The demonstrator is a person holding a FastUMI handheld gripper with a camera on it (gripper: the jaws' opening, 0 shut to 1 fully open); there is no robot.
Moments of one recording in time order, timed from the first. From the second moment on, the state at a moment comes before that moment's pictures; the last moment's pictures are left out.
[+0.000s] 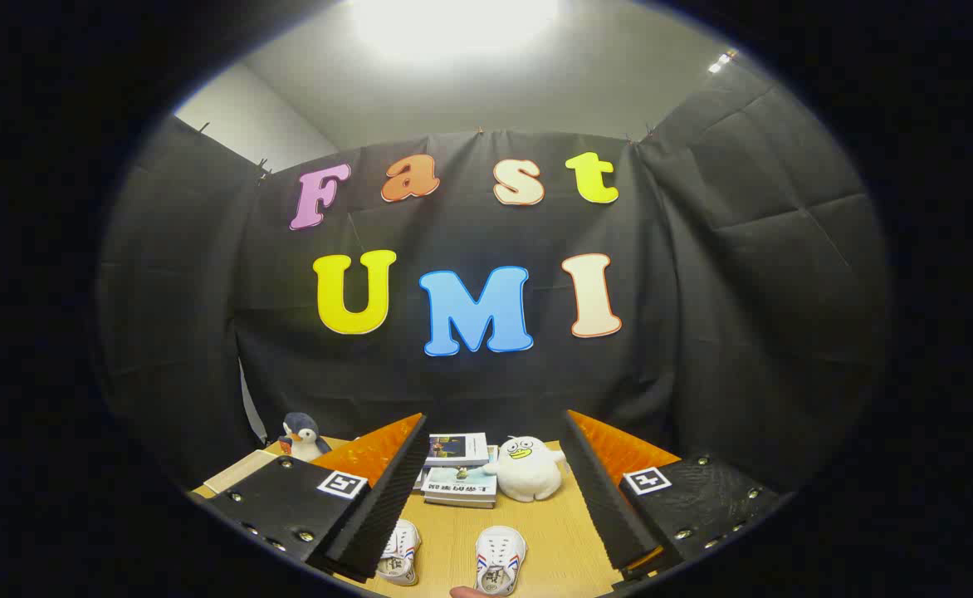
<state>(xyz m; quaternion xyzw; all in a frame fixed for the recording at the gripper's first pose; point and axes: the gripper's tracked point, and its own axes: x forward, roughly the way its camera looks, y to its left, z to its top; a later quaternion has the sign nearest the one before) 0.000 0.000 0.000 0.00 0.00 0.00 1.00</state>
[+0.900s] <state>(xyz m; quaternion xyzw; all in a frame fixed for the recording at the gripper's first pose) 0.026 0.013 -0.008 -0.02 0.01 0.03 1.00</state>
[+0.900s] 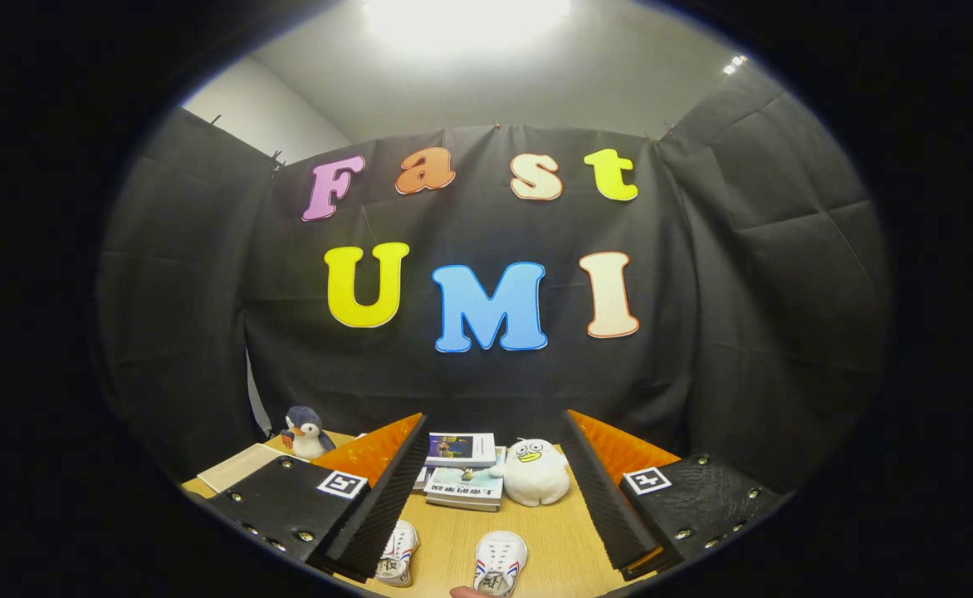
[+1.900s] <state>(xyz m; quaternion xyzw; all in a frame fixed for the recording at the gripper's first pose) 0.053 0.172 -0.146 0.09 0.20 0.25 0.94</state>
